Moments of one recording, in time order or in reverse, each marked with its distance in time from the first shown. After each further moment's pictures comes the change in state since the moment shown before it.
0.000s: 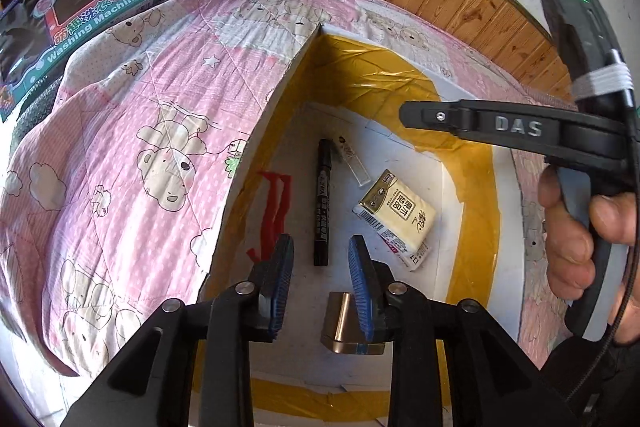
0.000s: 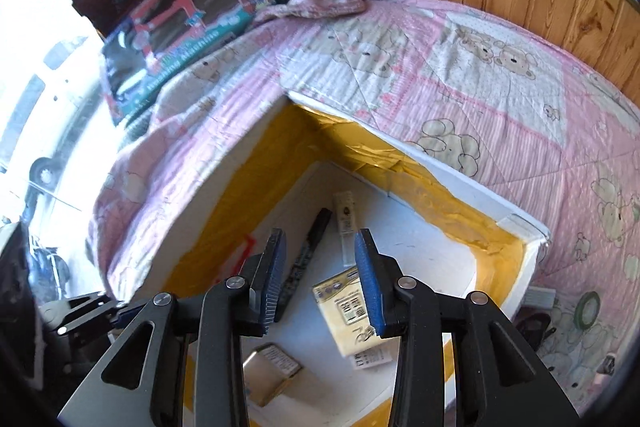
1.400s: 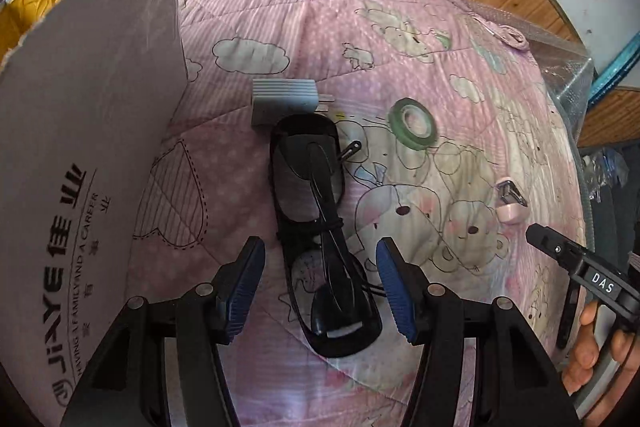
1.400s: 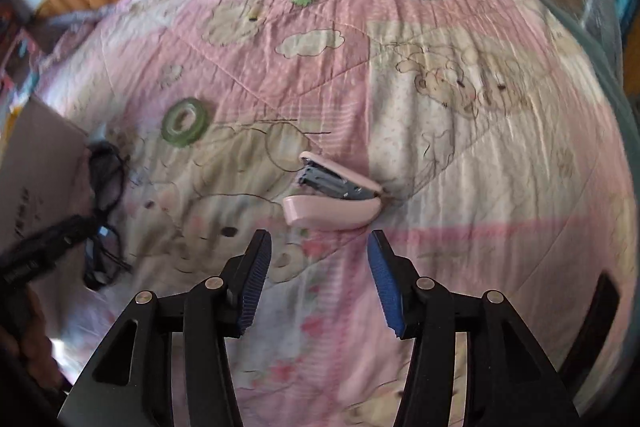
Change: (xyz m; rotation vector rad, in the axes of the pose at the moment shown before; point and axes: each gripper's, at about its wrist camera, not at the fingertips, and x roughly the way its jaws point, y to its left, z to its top) left arm 0.169 -0.253 -0.041 0.091 0.138 -0.071; right arm -0.114 -0.343 -0.227 0.338 0.085 -0.449
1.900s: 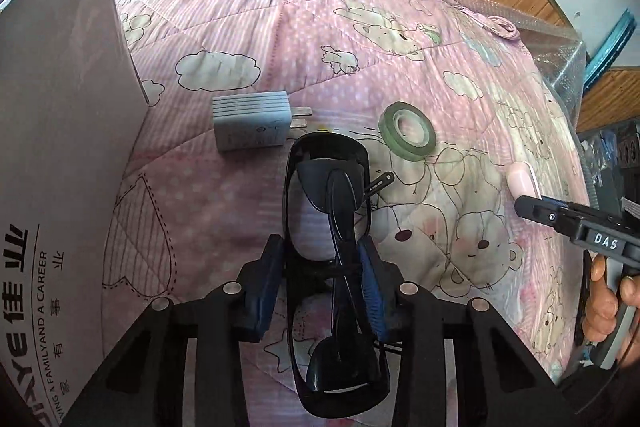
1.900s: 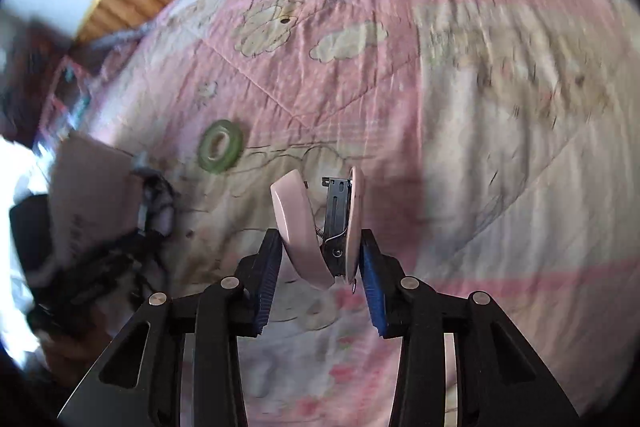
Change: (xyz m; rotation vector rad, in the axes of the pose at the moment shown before) left arm 0.015 -0.010 0.003 0.094 -0.040 -0.016; right arm 0.033 -0.045 0.016 0.256 0.058 0.491
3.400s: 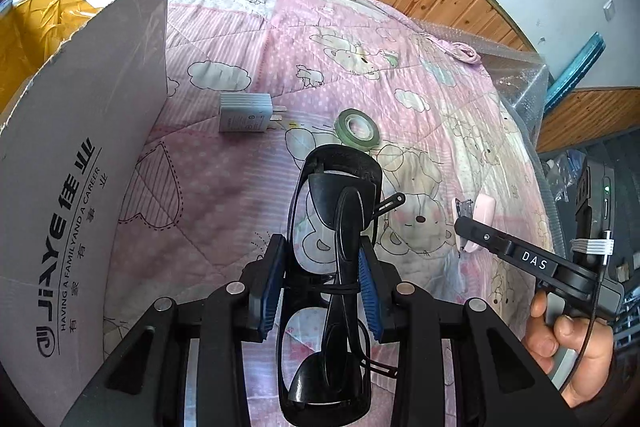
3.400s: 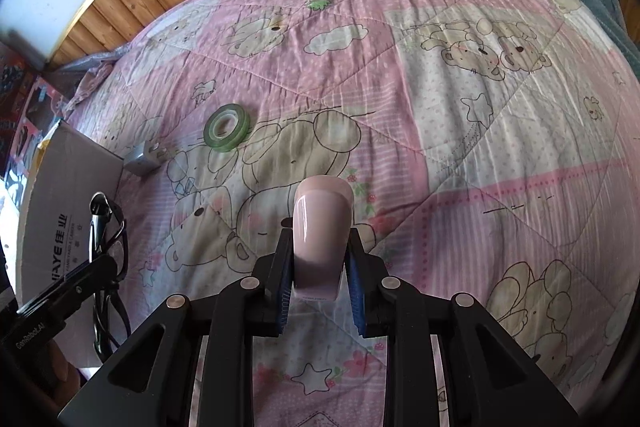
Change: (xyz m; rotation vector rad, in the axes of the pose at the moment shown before) left arm -0.068 0.004 -0.031 -0.043 -0.079 -0.112; right arm -0.012 0.062 -0.066 -0.057 -0.176 -0.289
